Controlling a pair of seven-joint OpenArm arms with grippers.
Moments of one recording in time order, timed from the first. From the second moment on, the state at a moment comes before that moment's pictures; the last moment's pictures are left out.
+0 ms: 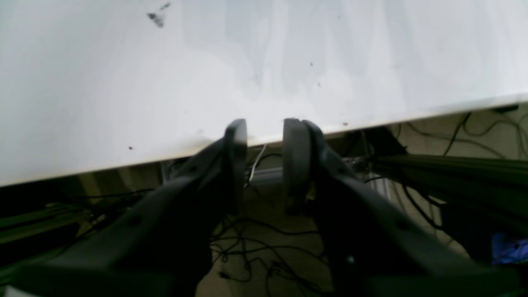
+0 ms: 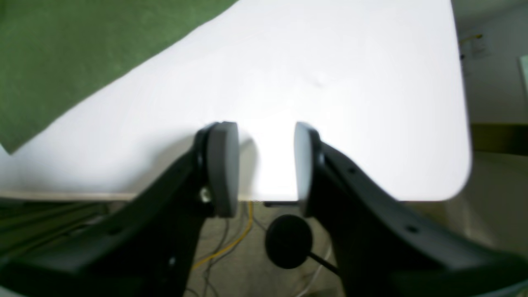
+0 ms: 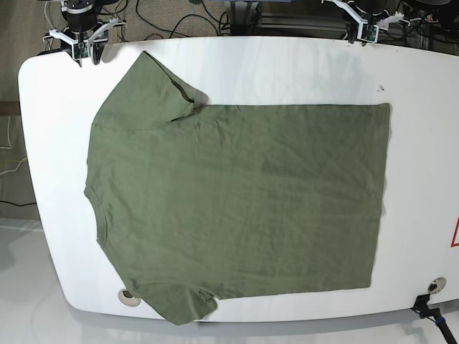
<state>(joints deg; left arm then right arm) 58.2 -12.7 -7.7 111.3 0.6 -2.3 10.6 -47.5 13.3 20.4 100.7 1.4 8.4 -6.8</state>
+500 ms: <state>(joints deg) 56.9 -13.5 -7.5 112.8 1.7 -2.9 12.4 -37.4 9.4 23.9 101.5 2.9 23.2 -24.4</state>
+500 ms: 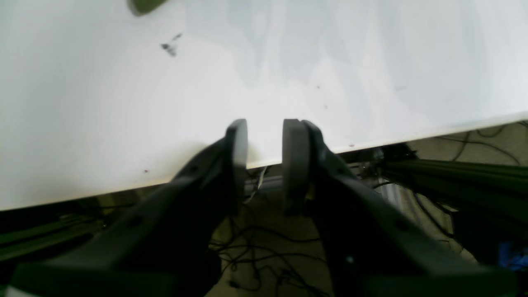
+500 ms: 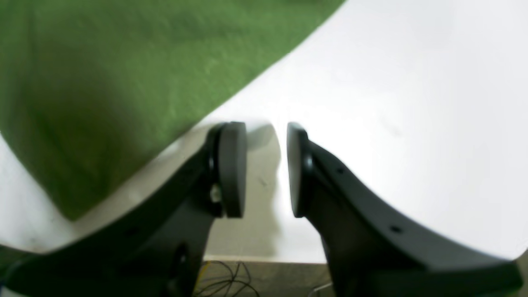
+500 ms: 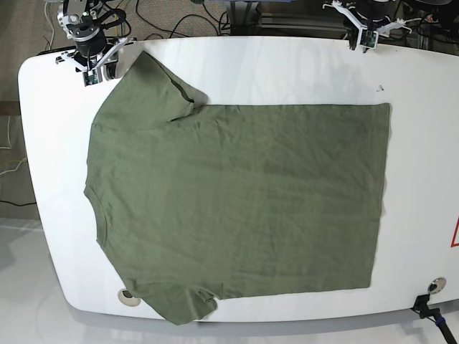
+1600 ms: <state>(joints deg) 56.5 -13.2 -7.4 112.7 1.7 -3.0 12.5 -29.1 6.6 24.3 100.0 15.4 27.3 -34.2</state>
